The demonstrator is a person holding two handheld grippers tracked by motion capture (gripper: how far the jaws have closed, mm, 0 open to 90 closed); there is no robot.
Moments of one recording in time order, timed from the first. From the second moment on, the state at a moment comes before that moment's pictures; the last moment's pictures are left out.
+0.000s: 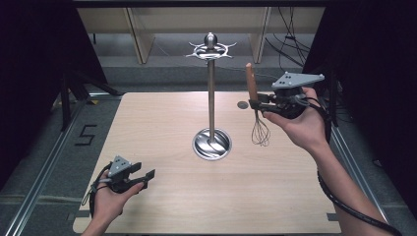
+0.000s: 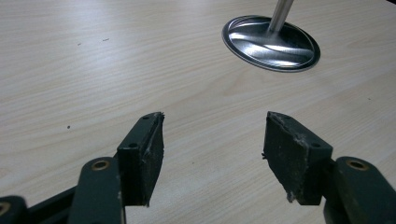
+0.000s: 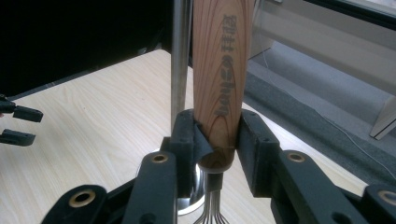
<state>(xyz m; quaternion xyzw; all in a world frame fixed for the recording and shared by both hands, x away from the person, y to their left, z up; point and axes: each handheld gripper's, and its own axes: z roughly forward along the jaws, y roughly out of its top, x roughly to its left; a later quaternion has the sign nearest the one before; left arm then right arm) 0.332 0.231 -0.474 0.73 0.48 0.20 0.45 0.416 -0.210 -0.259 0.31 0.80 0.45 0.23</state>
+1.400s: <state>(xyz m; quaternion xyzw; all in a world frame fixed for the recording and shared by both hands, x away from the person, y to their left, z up) 0.332 0.231 -0.473 0.73 0.48 0.20 0.45 0.428 -0.193 -0.239 0.31 0.80 0.46 0.22</state>
